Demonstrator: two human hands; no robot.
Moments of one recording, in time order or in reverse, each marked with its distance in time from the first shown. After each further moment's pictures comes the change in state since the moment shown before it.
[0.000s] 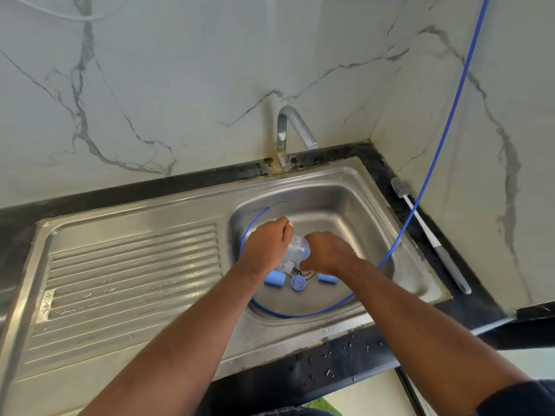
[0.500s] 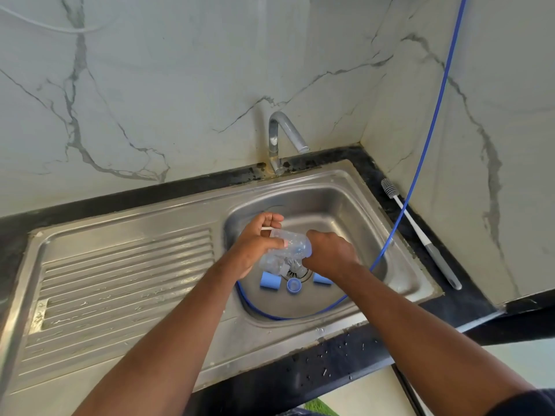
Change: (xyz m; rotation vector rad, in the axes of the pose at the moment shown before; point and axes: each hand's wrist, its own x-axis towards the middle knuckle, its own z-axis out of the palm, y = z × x) left_hand -0.004 -0.004 -0.024 -0.879 -0.274 -0.294; right_hand -0.017 0.009 0.000 -0.080 0.231 0.008
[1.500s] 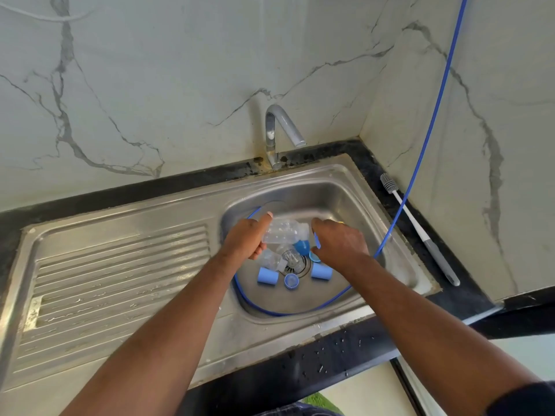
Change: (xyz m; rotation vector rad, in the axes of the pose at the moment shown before) left_hand 0.018 0.000 -0.004 0.351 0.224 -0.207; right_hand 0.005 0.026 -0.007 -0.170 0.125 -0.090
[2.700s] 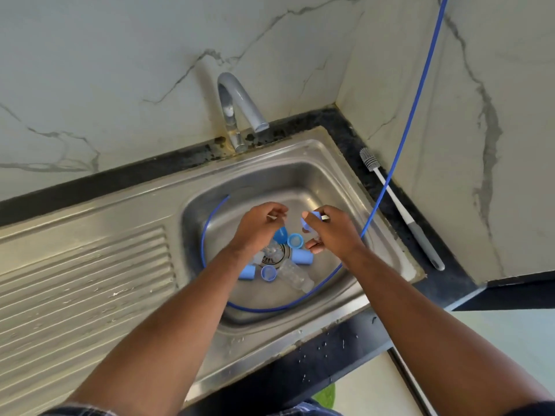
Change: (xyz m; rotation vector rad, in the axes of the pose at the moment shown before) left_hand 0.065 0.005 0.088 0.024 -0.172 0.313; right_hand 0.016 0.044 0.022 1.214 -0.050 0.554
